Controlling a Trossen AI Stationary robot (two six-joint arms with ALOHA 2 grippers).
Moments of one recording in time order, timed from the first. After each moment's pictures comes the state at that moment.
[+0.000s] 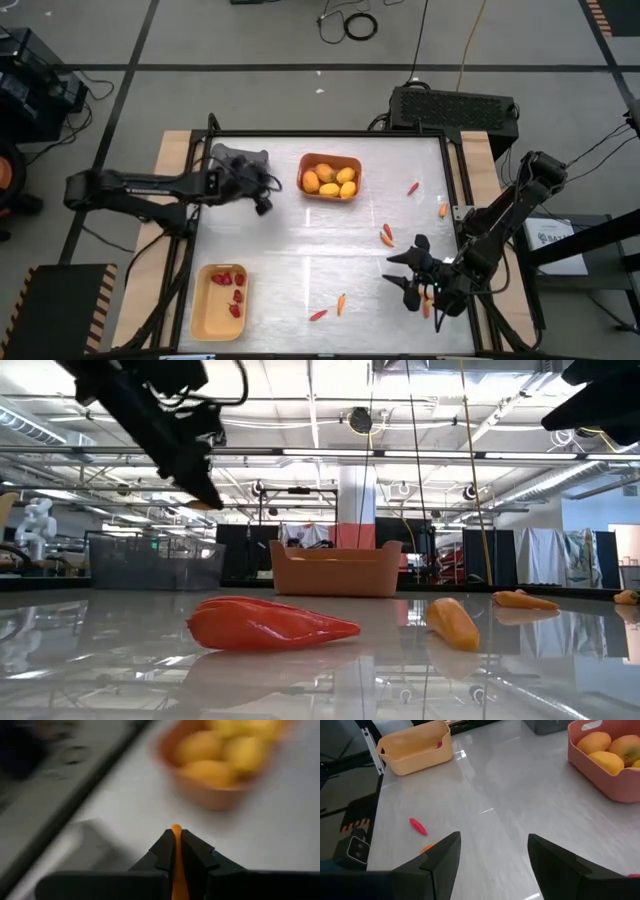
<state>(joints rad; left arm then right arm) 0.17 1.08 0.64 -0.32 -0.45 -0.13 0.88 1.28 0.74 -0.32 0.89 1.01</state>
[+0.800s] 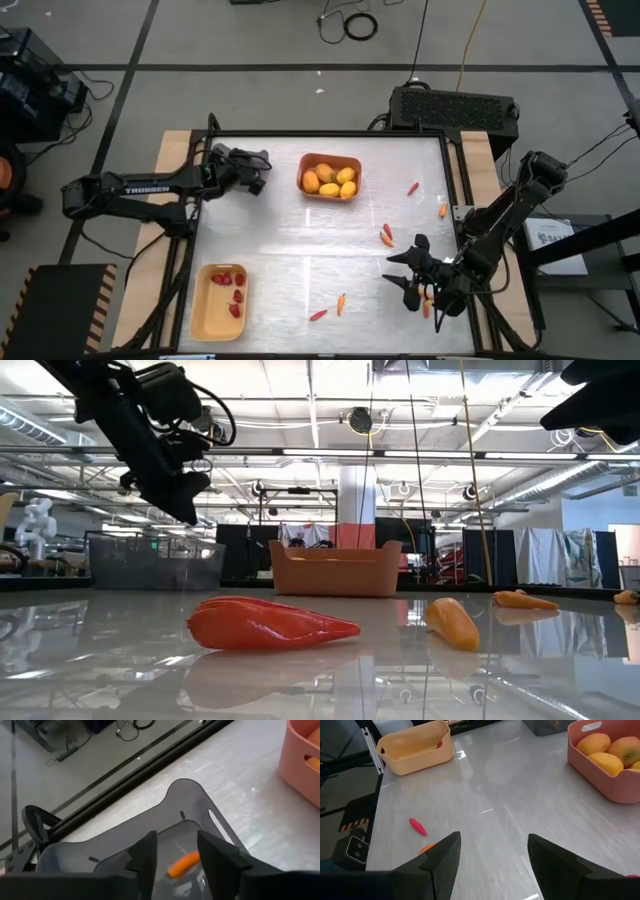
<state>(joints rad) 0.33 1.06 0.58 -0.40 -0.62 -0.33 0.88 1.28 0.74 -0.32 0.89 1.00</state>
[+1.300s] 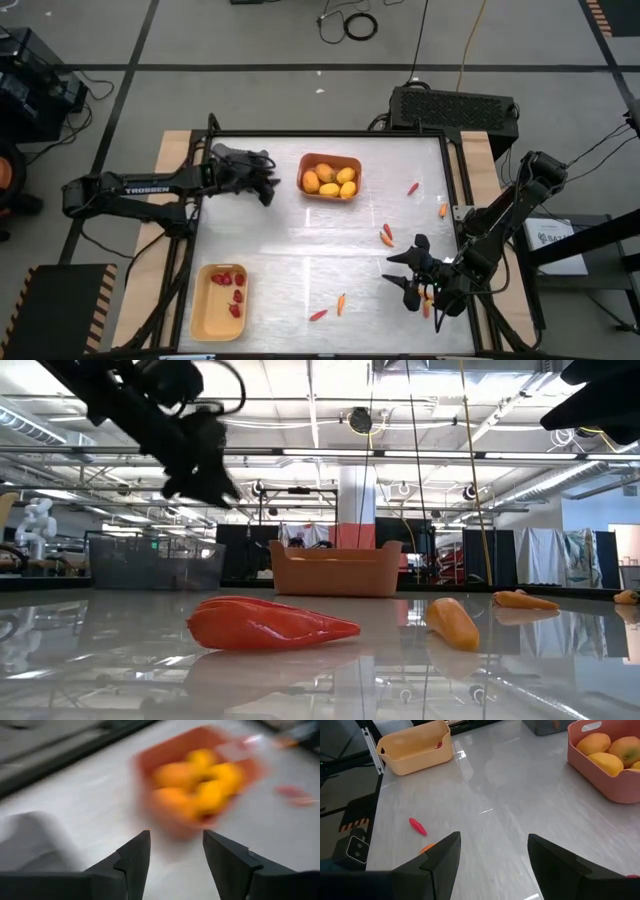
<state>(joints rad) 0.31 1.06 0.58 -0.12 -0.12 -0.38 0.88 1.28 0.74 -0.32 0.89 1.00</state>
